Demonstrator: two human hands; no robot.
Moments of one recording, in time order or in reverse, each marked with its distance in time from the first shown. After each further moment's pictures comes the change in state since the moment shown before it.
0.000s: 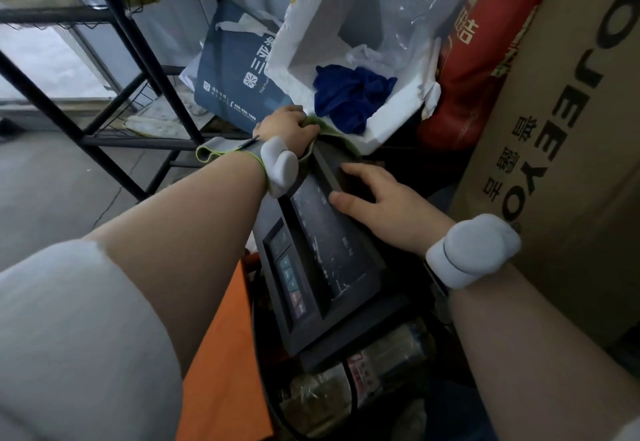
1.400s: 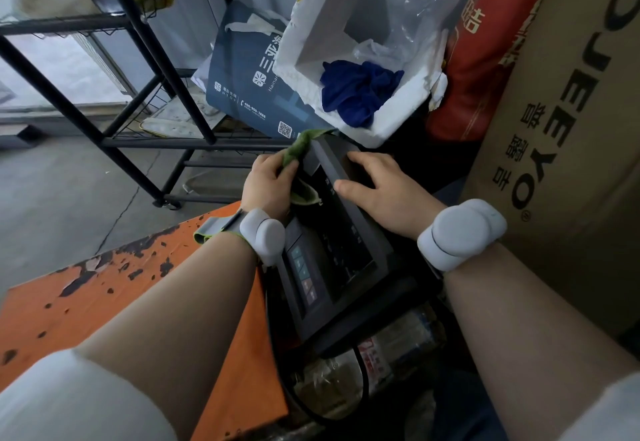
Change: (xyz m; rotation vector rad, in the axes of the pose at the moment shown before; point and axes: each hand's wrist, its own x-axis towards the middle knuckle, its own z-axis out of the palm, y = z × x) left_hand -0.073 -0.043 0.035 -0.439 0.228 -0.073; right_hand 0.004 -0.002 0.008 -0.034 0.045 -0.009
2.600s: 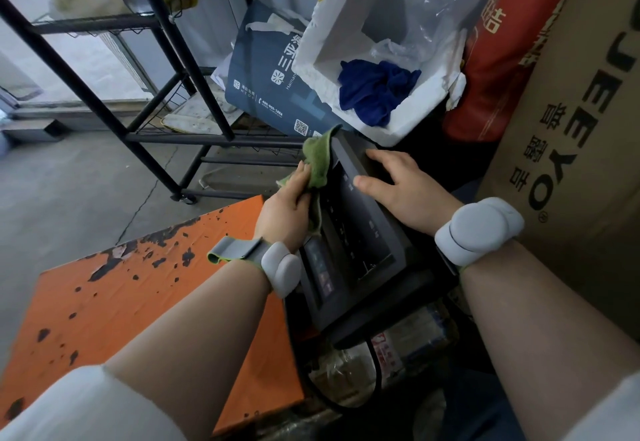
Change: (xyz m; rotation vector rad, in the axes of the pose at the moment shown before) left_hand -0.036 -0.021 -0.004 0.043 -0.071 0.042; right_hand -0.001 -0.001 0.002 0.026 0.014 0.017
